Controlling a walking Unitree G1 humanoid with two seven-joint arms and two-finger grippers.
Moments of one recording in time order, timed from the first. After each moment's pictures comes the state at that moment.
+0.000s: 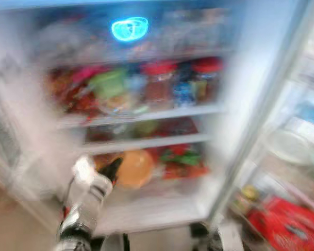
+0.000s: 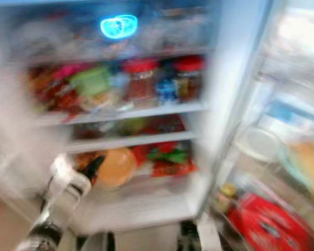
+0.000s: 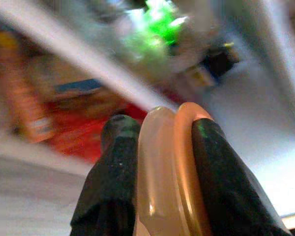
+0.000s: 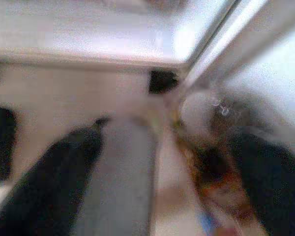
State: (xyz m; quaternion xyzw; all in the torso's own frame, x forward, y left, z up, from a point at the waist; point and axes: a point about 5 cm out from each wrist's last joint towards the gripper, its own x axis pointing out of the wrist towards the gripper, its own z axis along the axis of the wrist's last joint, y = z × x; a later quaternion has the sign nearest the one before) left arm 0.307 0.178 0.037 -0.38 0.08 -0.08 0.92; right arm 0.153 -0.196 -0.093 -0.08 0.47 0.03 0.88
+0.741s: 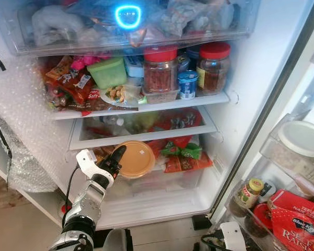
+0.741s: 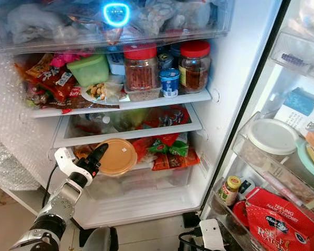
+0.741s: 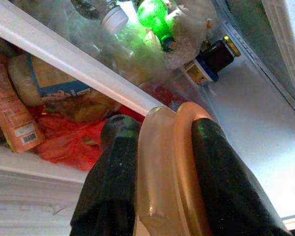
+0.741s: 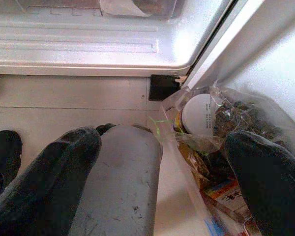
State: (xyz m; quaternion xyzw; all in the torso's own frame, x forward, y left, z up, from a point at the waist) left arm 0.321 0.169 0.051 -0.38 0.06 -0.10 0.92; right arm 0.158 -0.196 -0.090 -0.06 0.45 0.04 0.89
